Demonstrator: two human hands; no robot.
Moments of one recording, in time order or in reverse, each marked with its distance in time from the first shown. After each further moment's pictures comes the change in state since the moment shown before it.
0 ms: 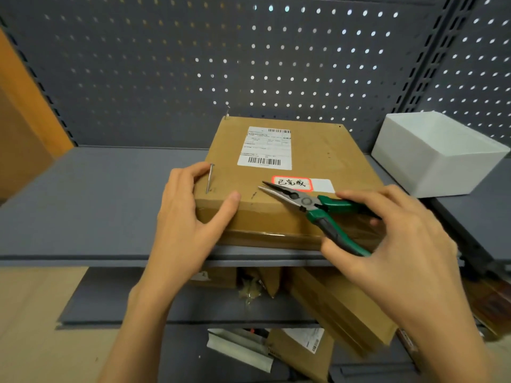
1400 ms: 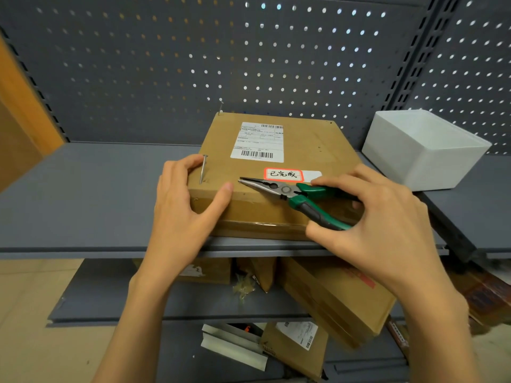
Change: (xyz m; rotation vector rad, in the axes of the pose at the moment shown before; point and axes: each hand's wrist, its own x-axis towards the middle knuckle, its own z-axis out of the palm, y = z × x) left_hand 0.000 -0.005 0.007 -0.022 0.049 0.000; right_hand 0.016 0.003 0.003 -0.029 0.009 -0.182
